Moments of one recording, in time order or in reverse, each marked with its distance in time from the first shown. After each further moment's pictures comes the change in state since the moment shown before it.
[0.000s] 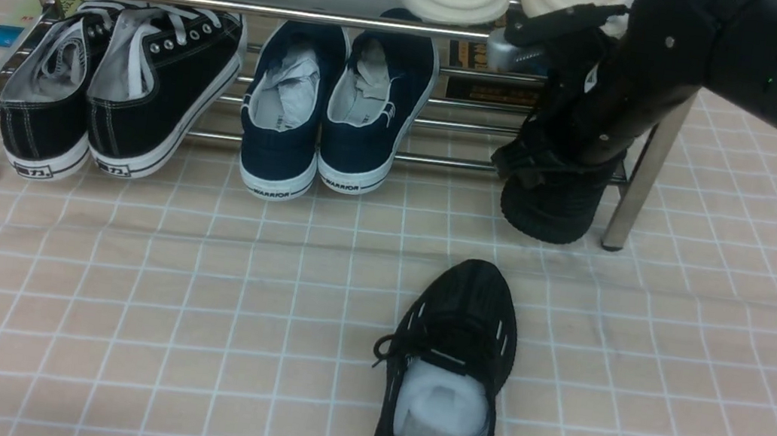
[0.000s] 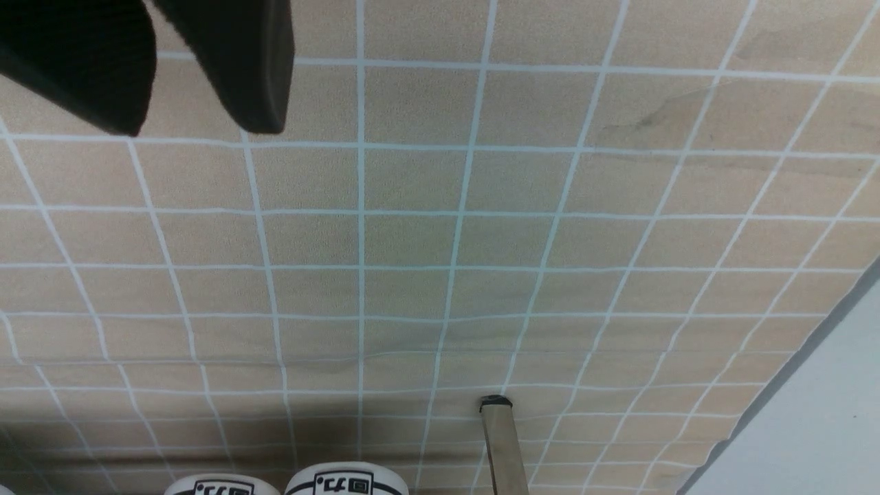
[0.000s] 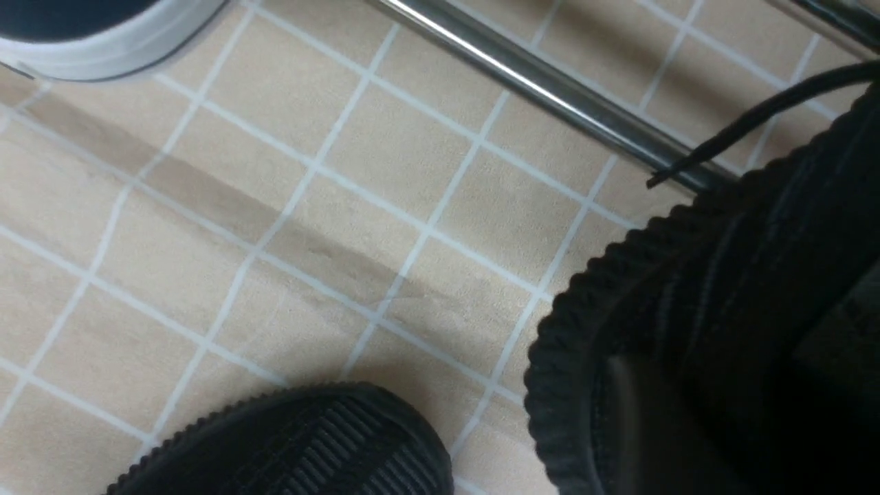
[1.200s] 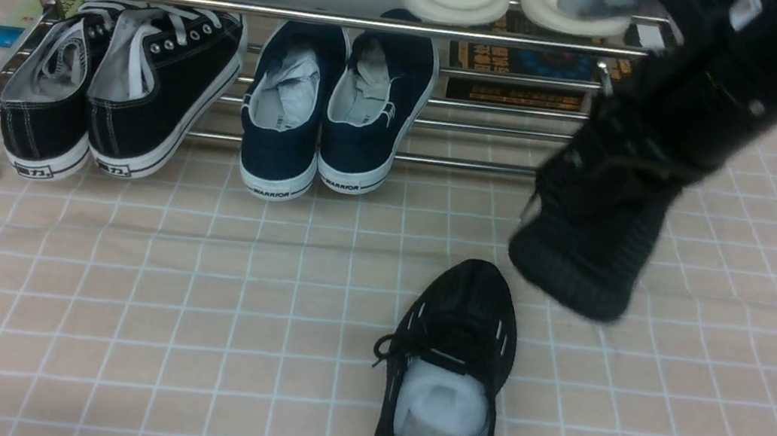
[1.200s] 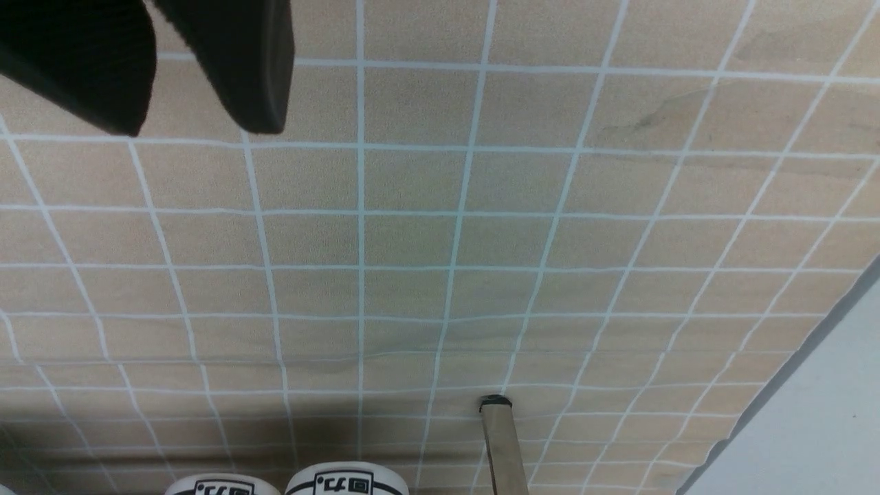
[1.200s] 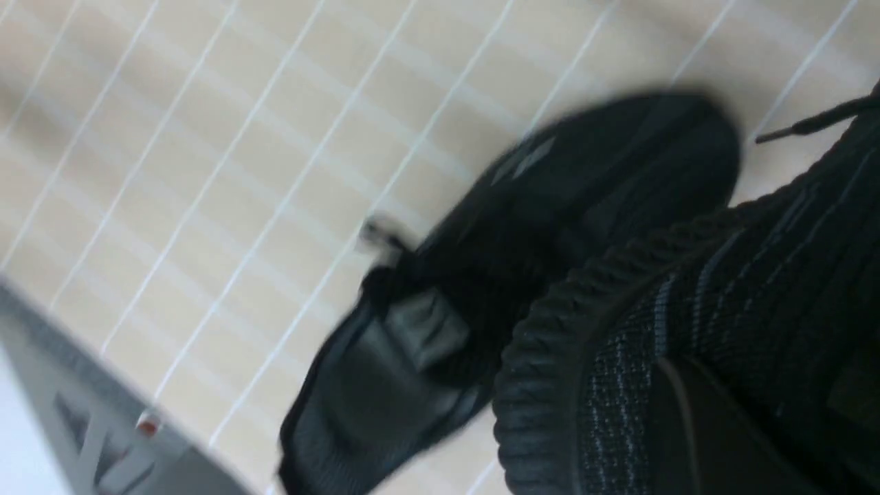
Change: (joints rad) right arm -0.001 -0.386 0.156 0.344 0.385 -0.124; left arm 0.000 0.000 0.000 0.000 0.000 0.000
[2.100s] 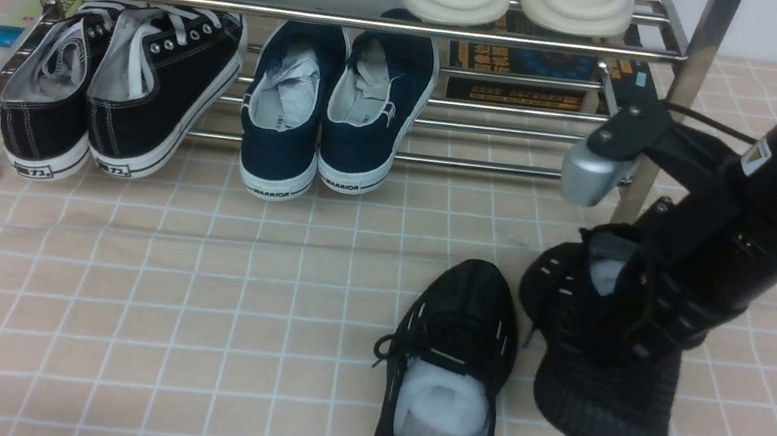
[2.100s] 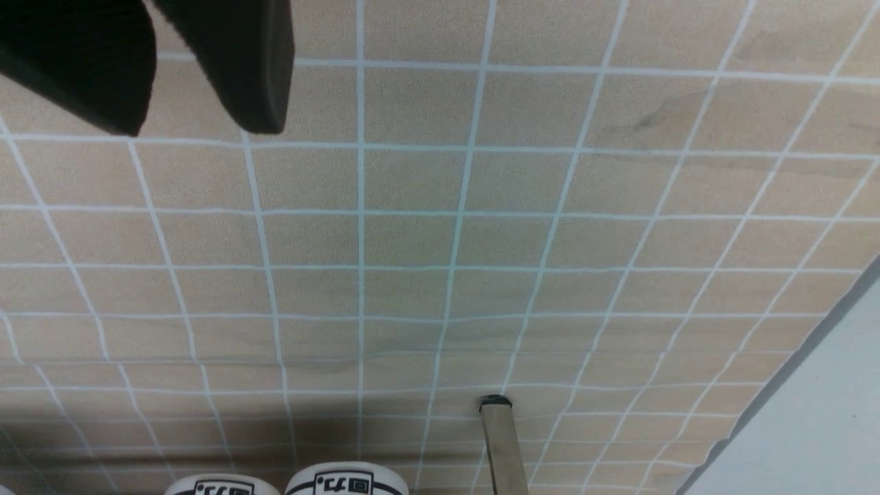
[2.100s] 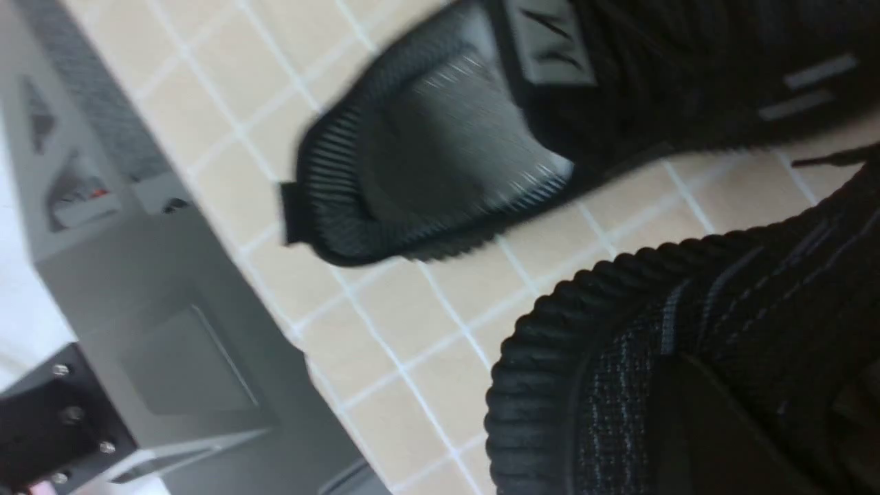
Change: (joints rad) right arm 0.000 -0.086 0.280 0.080 -0.007 -0.408; left arm 0.000 0.000 0.000 0.000 0.000 0.000
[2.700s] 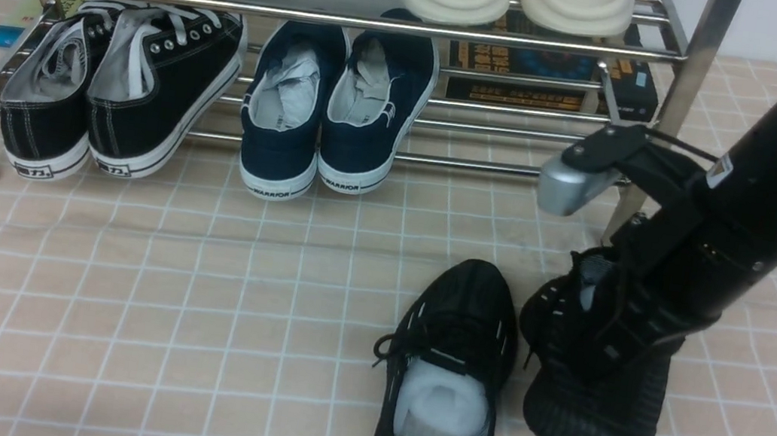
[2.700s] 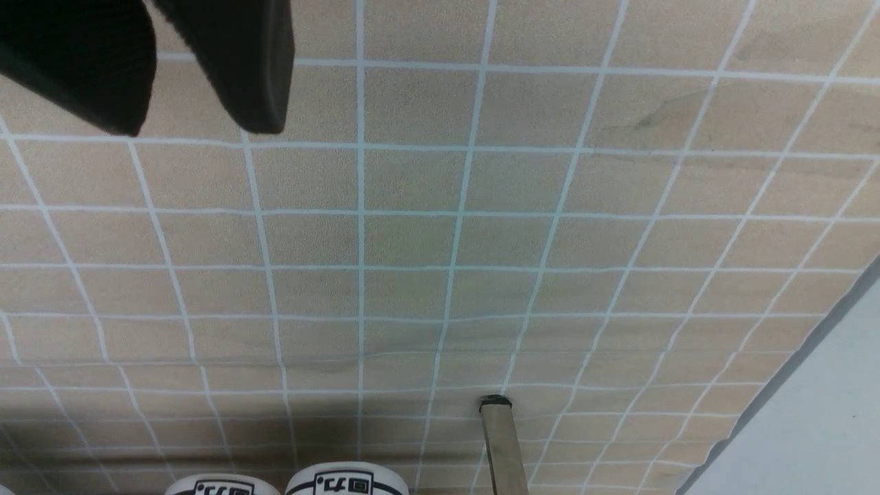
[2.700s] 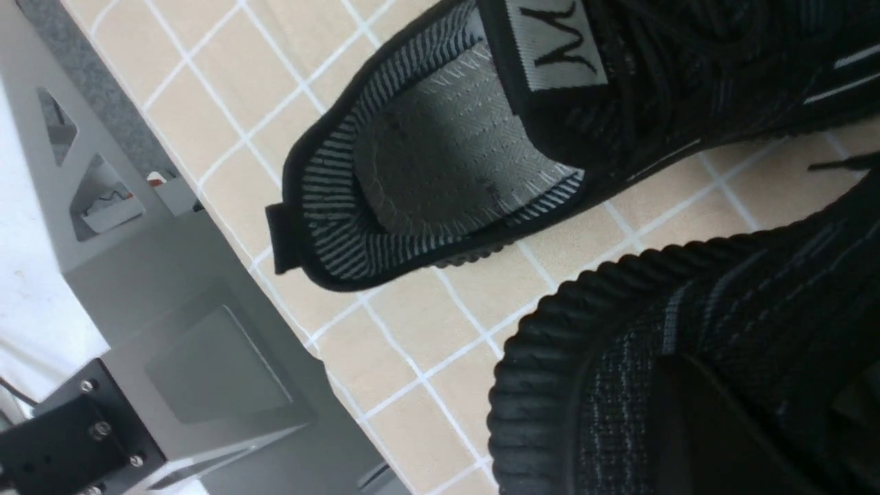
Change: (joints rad) right arm 0.000 0.069 0.000 0.000 -0.001 0.059; left arm 0.000 0.000 0.000 0.000 0.000 0.000
